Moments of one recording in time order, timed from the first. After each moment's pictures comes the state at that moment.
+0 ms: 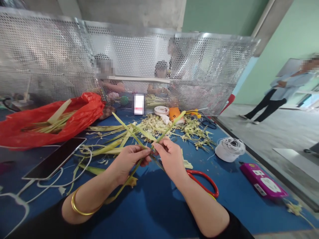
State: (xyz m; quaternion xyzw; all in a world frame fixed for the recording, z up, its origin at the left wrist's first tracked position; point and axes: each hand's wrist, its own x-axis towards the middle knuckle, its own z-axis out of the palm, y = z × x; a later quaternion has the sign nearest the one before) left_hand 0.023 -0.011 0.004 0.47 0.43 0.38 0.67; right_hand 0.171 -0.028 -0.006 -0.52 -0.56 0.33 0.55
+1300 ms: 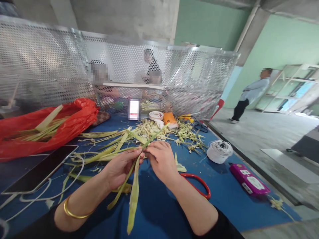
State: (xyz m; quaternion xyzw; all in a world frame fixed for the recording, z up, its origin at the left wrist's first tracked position) left_hand 0.019 -0.005 0.008 0.28 0.37 0.41 0.79; right_hand 0.177 -0.021 -0.007 -0.46 -0.78 0.03 0.42
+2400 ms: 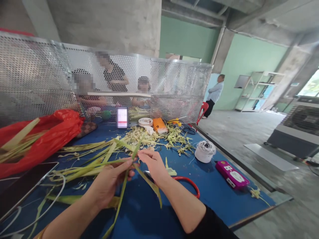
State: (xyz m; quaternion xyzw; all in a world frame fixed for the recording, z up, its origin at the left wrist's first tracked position) left_hand 0.024 -0.016 0.005 0.39 0.40 0.44 0.70; right_hand 0.172 -0.018 -0.004 -0.41 -0.57 0.44 0.56
